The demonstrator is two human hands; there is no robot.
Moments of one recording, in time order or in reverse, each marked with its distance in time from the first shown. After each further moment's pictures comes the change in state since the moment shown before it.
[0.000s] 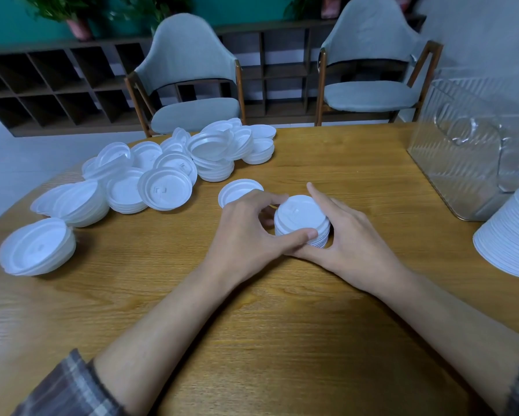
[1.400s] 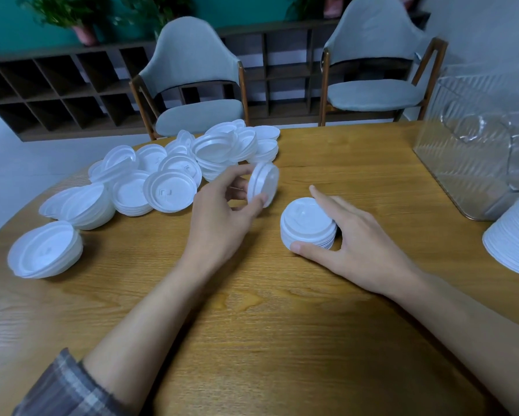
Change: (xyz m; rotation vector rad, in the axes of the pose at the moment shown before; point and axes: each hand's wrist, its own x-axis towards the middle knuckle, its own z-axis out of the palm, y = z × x) left_hand 0.016 -0.019 -0.028 -0.181 0.168 -0.089; right_hand -0.002 0.000 -0.006 -0.039 -0.047 -0.010
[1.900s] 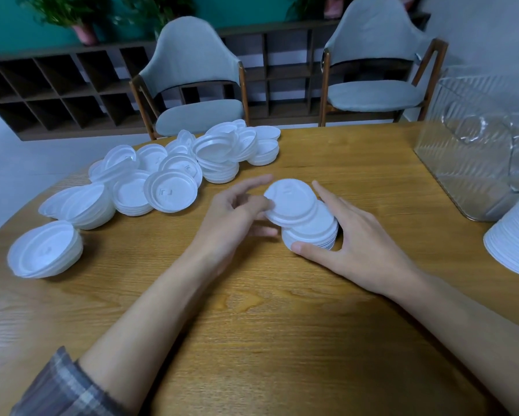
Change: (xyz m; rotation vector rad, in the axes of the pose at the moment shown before) left_hand -0.001 0.007 0.005 -0.506 -0.240 -0.408; right_hand 0.001 0.002 0.001 0.036 0.025 -0.015
